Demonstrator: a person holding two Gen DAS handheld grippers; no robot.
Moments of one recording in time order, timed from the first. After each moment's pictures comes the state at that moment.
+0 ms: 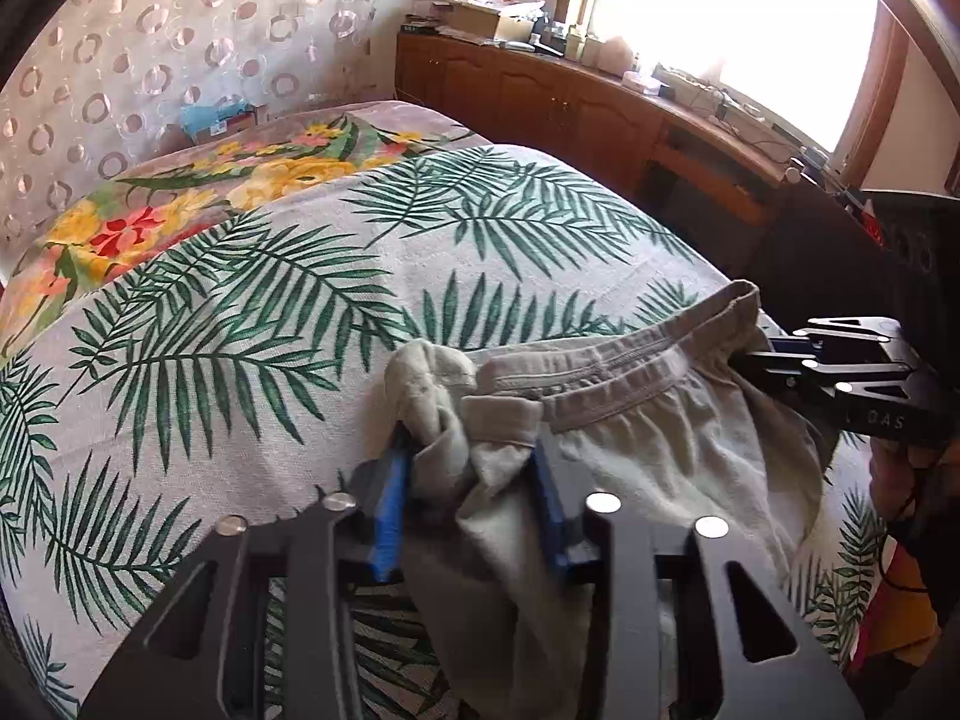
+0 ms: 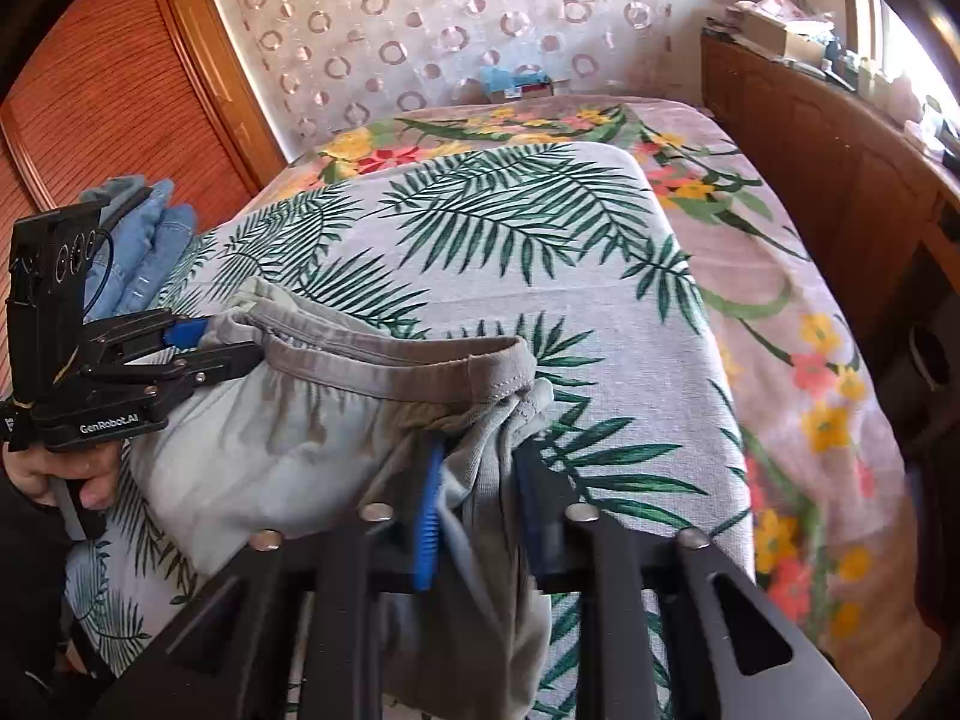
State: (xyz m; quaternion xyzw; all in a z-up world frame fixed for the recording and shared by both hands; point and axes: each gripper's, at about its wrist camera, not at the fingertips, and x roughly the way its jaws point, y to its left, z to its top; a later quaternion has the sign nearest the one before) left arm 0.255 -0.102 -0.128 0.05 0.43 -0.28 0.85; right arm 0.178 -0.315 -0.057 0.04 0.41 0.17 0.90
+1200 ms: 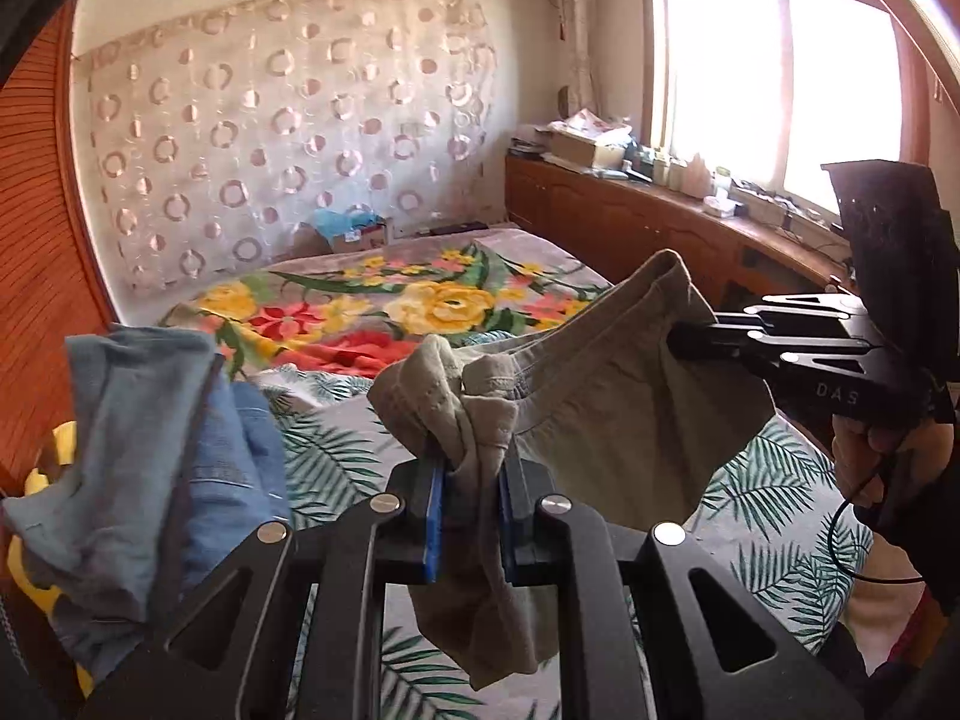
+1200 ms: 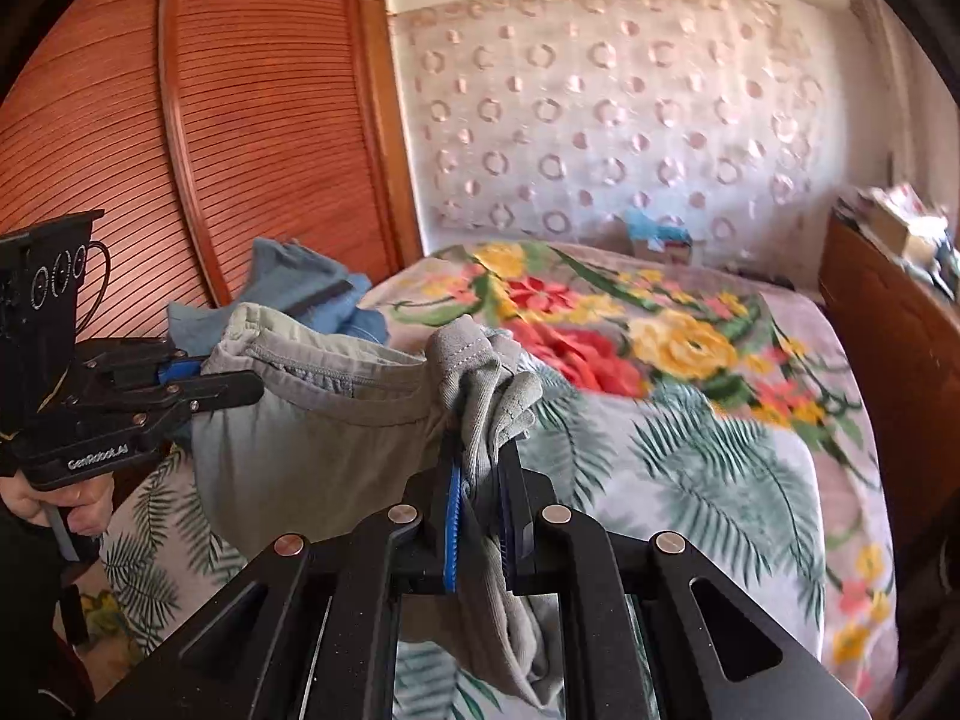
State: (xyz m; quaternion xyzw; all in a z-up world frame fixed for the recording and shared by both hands) left arm 0.186 0.044 0.003 0.05 0.30 -0.16 0.94; right arm 0.170 -0.166 0.045 -0.06 0.24 0.29 0.92
